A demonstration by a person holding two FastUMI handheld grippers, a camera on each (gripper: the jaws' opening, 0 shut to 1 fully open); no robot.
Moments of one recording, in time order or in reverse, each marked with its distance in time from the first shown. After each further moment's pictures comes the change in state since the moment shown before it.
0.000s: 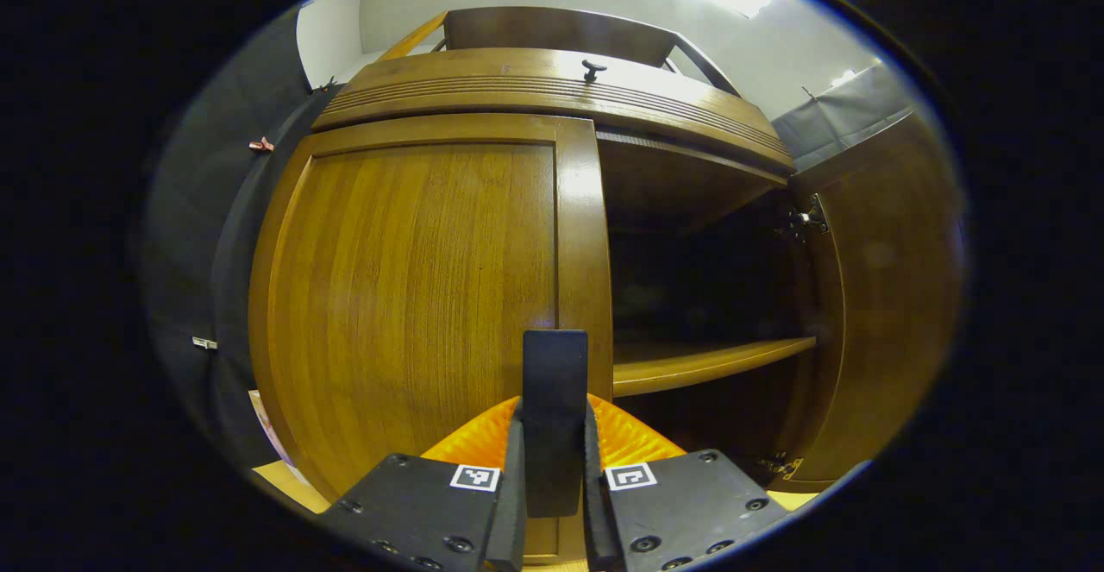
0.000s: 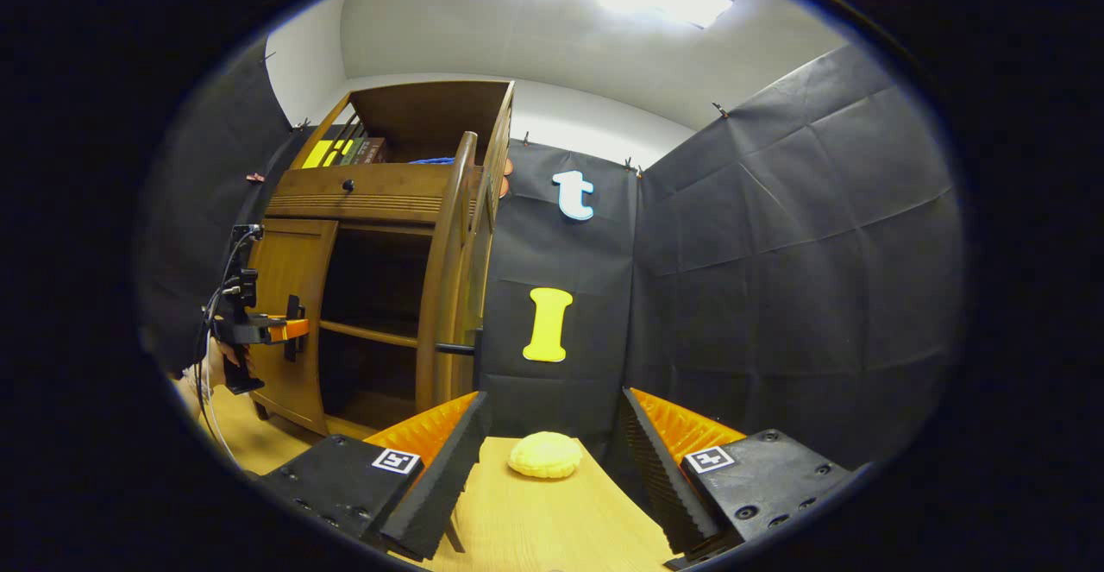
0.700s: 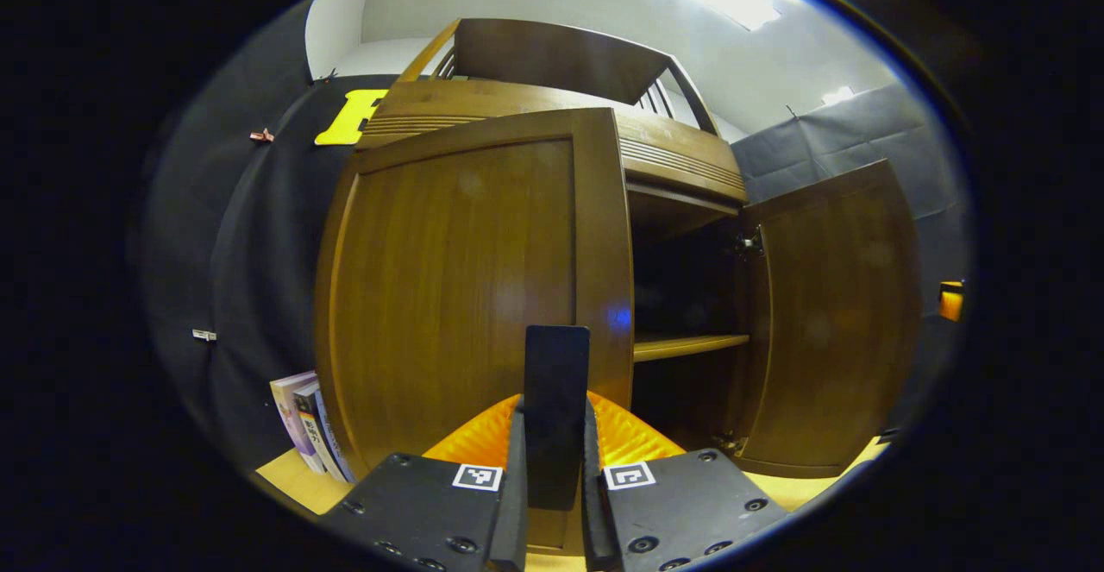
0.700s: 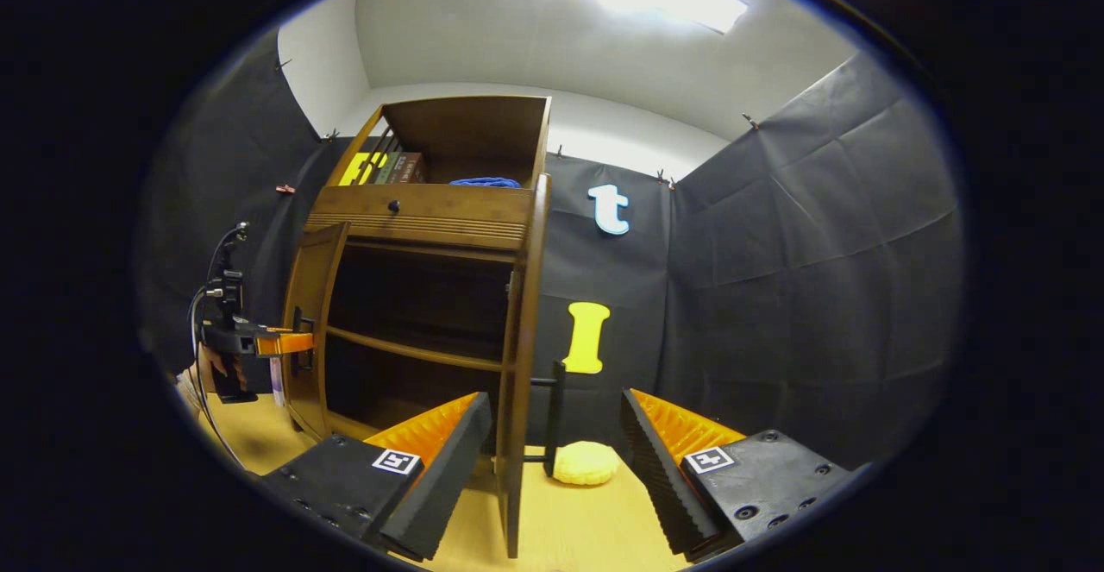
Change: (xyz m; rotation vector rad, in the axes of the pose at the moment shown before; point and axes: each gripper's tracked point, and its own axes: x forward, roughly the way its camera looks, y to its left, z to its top) left arm -0.118 0.022 0.022 -0.043 0.028 -0.110; right arm -0.018 0.065 0.033 0.009 -0.017 0.107
